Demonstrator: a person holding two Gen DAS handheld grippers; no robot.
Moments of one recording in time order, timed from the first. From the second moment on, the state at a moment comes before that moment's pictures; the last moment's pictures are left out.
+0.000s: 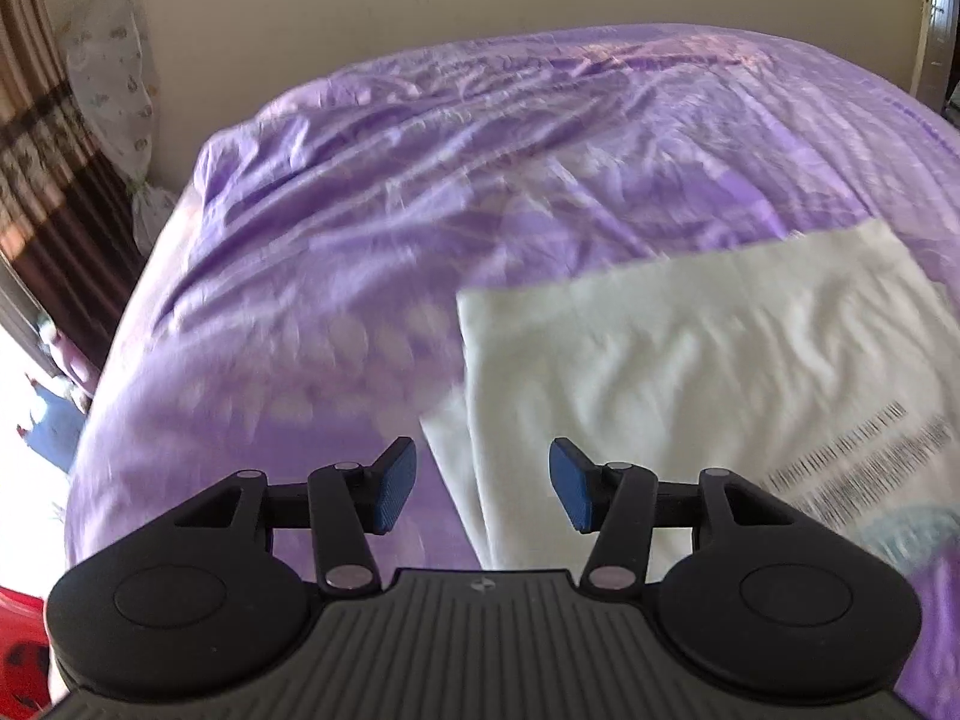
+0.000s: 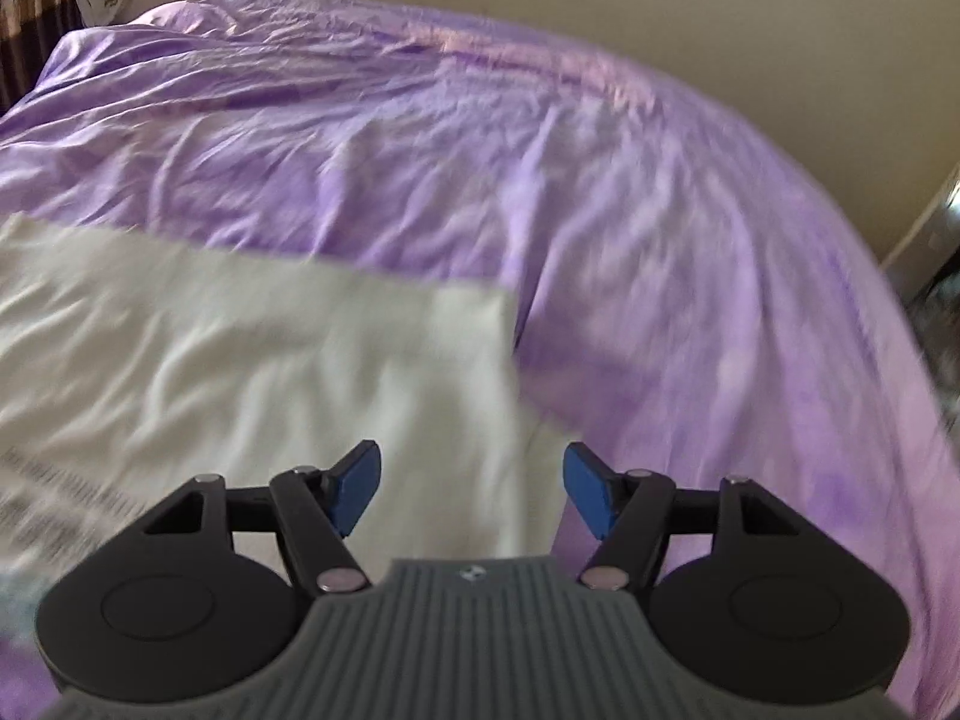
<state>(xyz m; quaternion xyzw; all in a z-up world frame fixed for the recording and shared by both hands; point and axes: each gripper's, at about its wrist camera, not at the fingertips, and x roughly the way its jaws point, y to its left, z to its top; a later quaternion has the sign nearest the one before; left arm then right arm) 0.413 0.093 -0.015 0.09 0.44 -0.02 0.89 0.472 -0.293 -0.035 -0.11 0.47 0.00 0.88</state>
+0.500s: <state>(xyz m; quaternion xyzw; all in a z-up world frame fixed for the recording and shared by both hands) 0.282 0.144 -0.050 -0.14 0.40 0.02 0.90 0.321 -0.363 -0.079 0.09 0.50 -0.03 0.86</state>
